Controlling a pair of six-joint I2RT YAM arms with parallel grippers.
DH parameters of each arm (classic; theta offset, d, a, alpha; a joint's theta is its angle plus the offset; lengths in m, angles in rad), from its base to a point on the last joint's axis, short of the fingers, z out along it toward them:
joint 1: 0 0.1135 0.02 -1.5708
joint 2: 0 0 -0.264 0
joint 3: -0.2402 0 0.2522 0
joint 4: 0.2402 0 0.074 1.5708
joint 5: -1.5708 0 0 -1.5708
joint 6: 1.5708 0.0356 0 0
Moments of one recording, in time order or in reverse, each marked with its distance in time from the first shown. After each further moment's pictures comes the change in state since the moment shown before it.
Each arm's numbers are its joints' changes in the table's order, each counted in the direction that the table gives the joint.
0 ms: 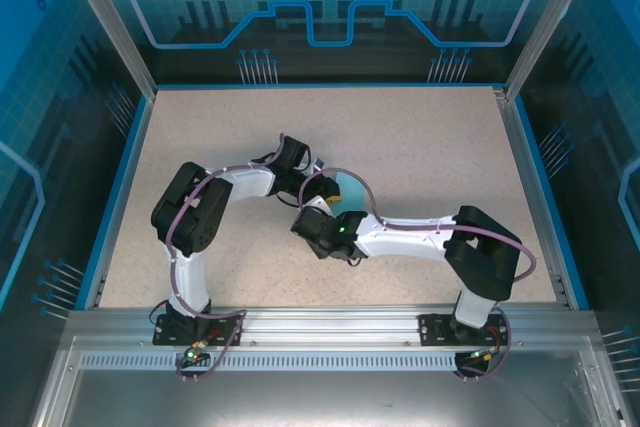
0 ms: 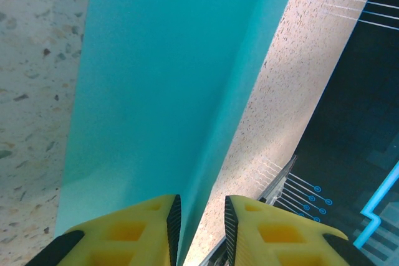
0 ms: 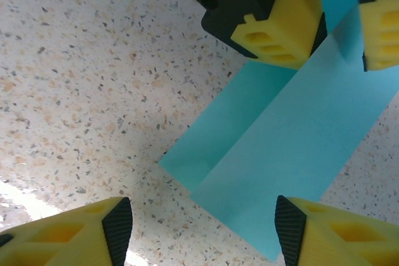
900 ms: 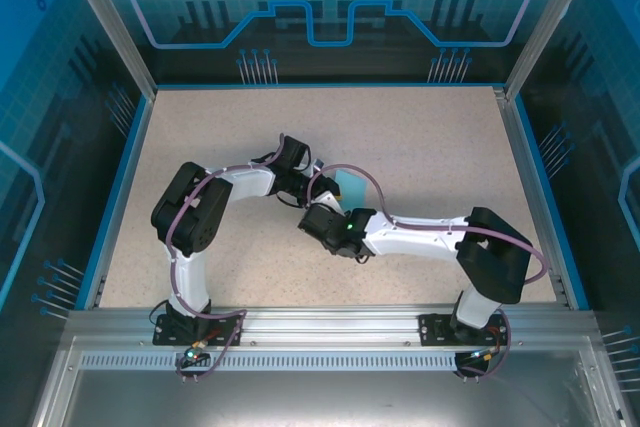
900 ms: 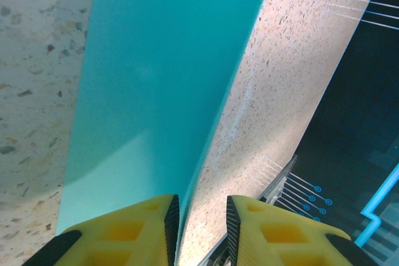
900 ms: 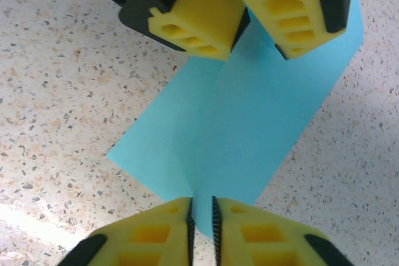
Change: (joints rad) left arm 0.000 0.000 -0.006 0.015 0.000 0.000; right arm -0.032 -0.064 0.031 0.039 -0.043 -0.004
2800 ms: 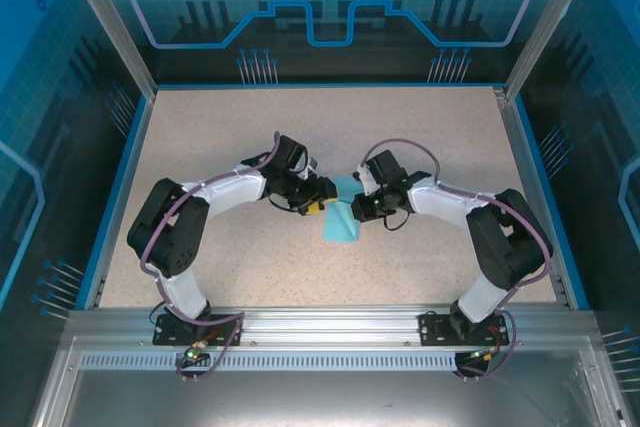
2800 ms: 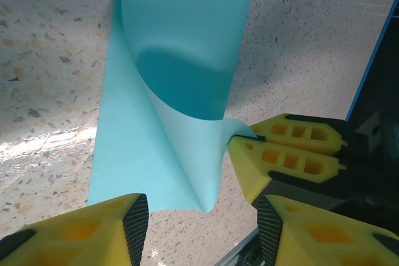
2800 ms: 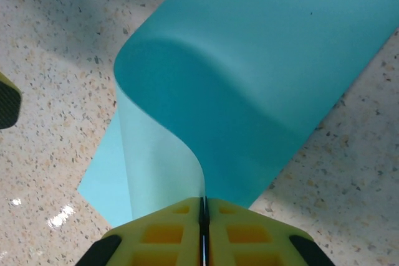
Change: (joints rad) left arm -0.039 -0.191 0.048 0.181 0.170 0.090; right arm -0.550 -0.004 0.111 -0.202 0.783 -0.163
